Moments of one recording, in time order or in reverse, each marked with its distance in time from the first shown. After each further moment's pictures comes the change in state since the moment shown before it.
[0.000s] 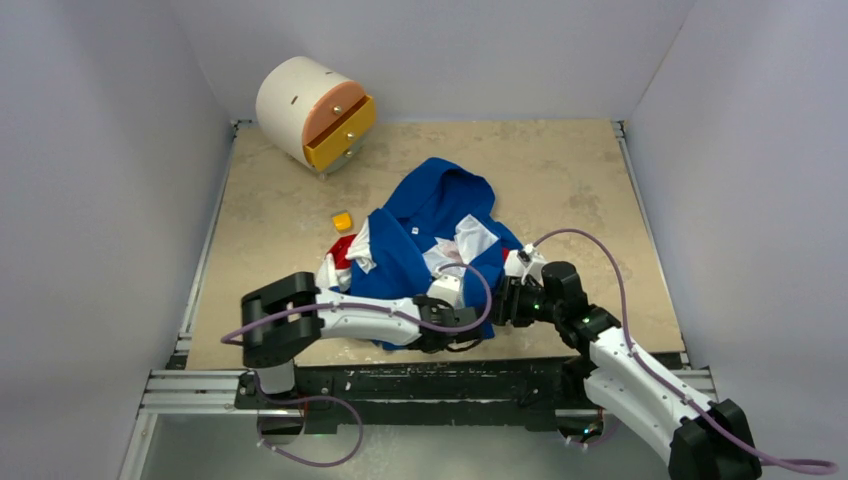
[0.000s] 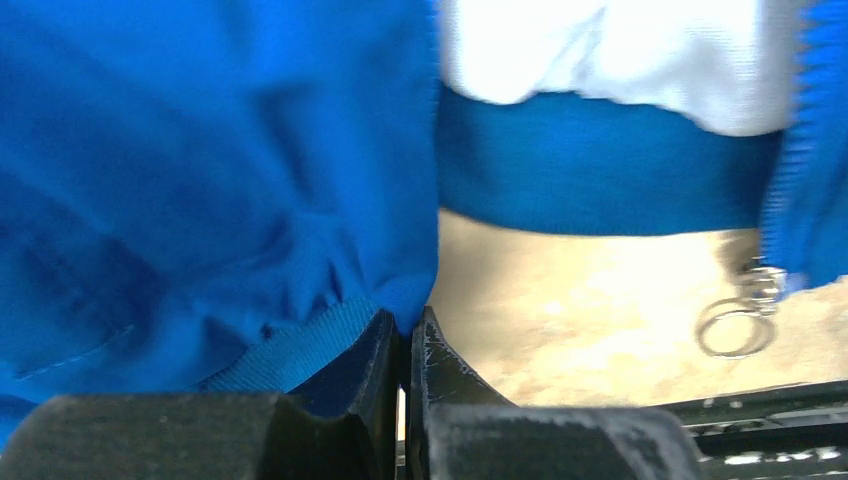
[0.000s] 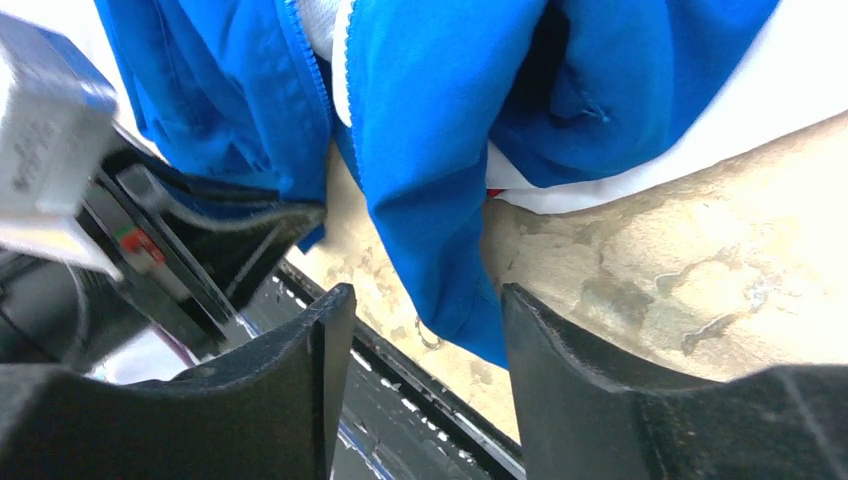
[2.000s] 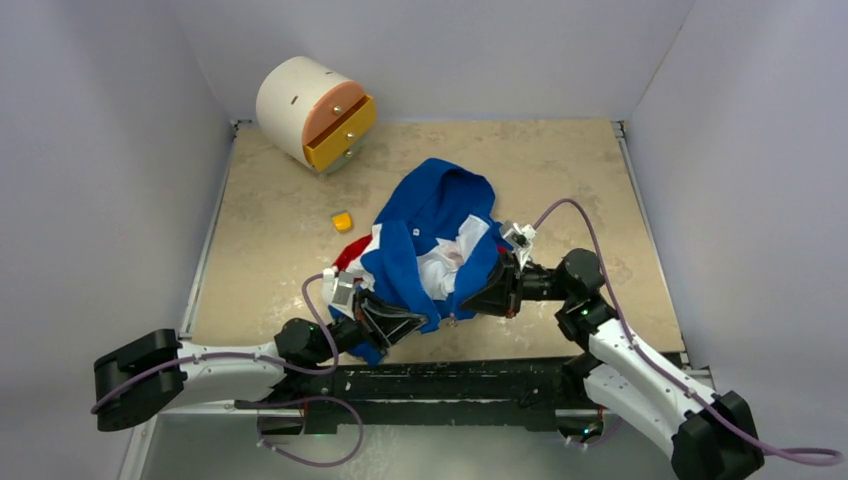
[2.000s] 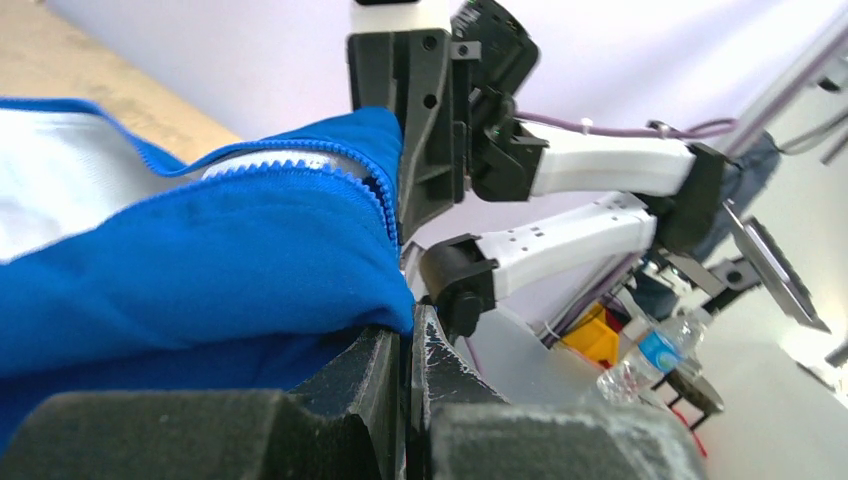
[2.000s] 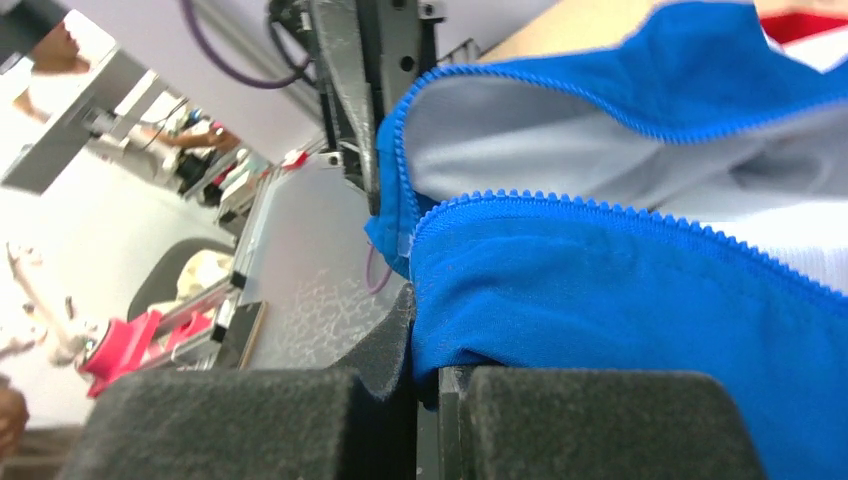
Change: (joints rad) left arm 0.195 -0.902 -1.111 2.008 0.541 0.380; right arm 0.039 0.046 0.067 0.716 -0.605 0.093
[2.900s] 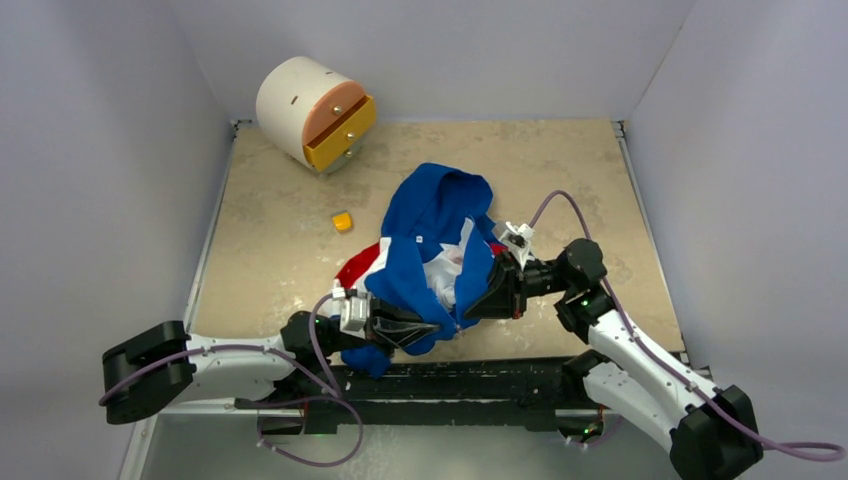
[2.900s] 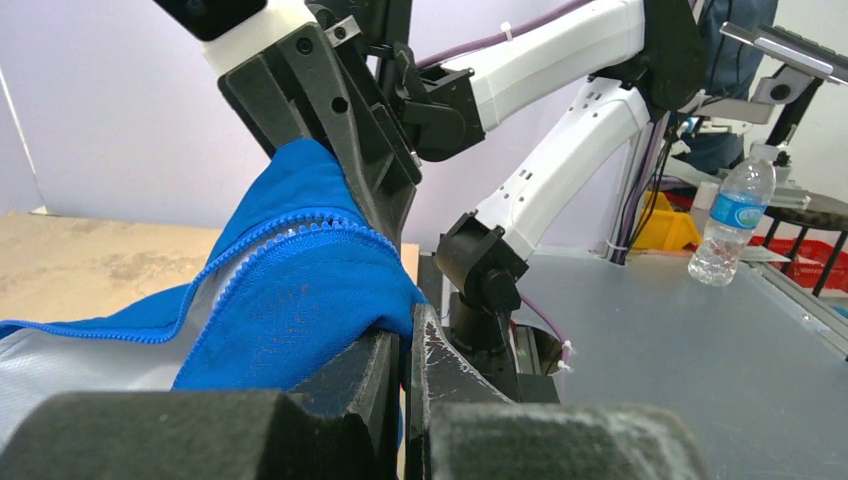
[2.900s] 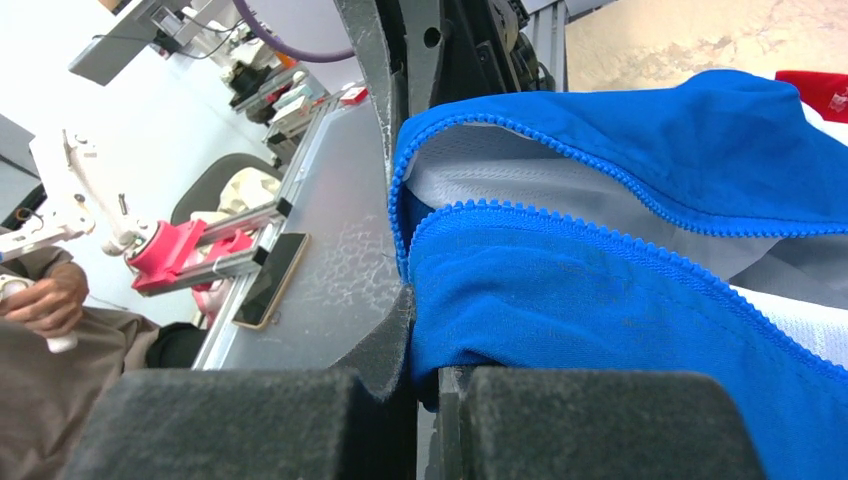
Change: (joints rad) left arm 0.000 0.084 0.106 0.071 0.279 0.447; right arm 0.000 0.043 0.111 0.034 -0.246 -0.014
